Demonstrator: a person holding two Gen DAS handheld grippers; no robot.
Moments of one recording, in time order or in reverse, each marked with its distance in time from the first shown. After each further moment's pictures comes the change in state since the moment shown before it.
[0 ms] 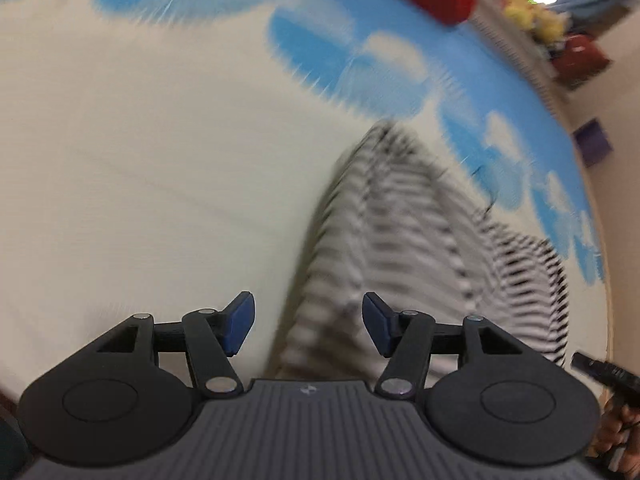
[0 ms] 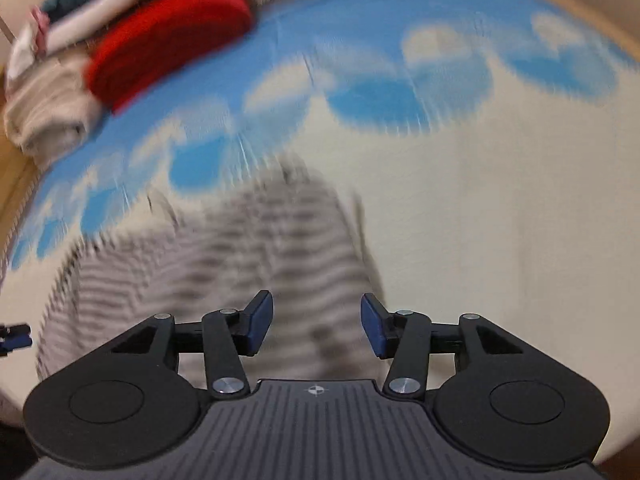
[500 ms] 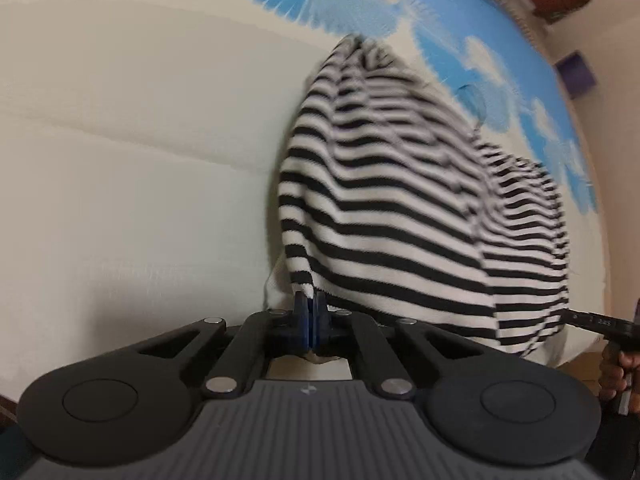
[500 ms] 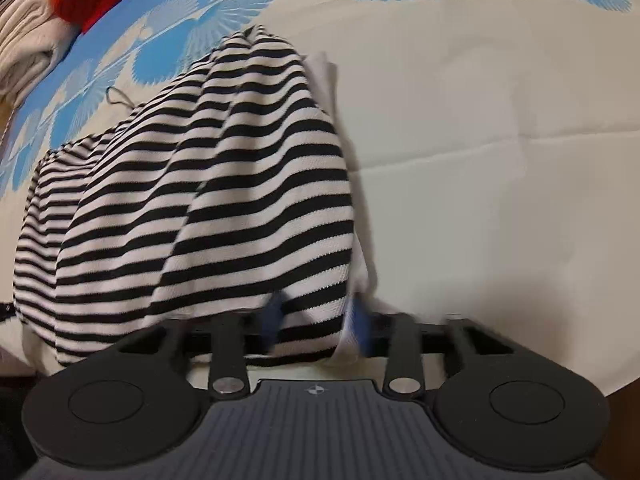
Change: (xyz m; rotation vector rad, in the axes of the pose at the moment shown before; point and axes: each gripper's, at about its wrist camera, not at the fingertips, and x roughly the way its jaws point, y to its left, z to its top) left arm 0.022 -0.009 -0.015 0.129 0.116 -0.072; right arm 0.031 -0.005 -0.022 0.000 0.237 -0.020
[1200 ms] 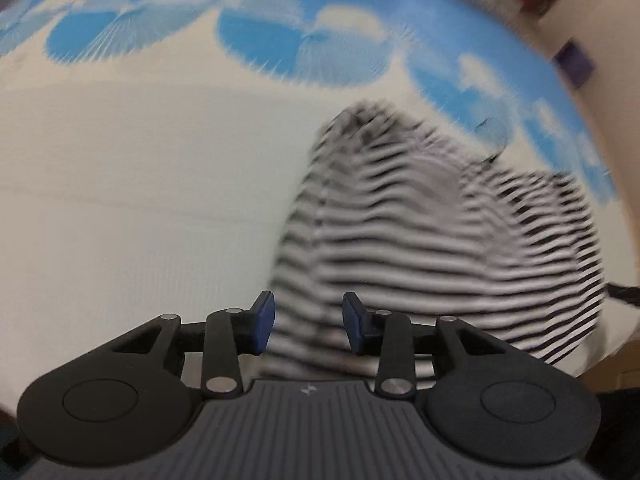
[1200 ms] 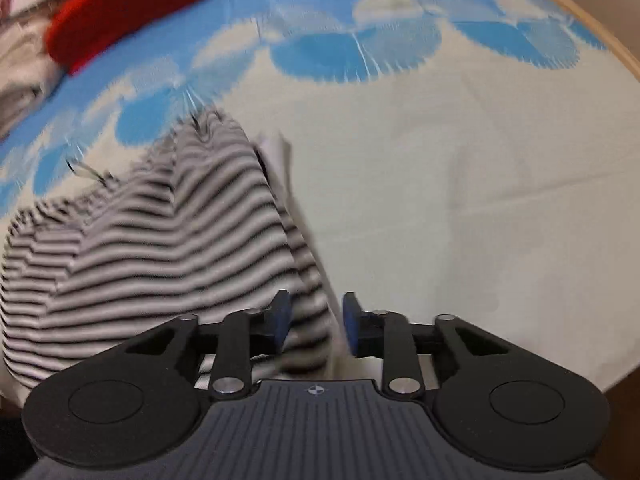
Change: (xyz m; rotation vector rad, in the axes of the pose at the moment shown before) left arm -0.024 -0.027 0.002 0.128 -0.132 0.106; right arm -0.047 -0.008 -0.006 -0.003 -0.221 -0.092
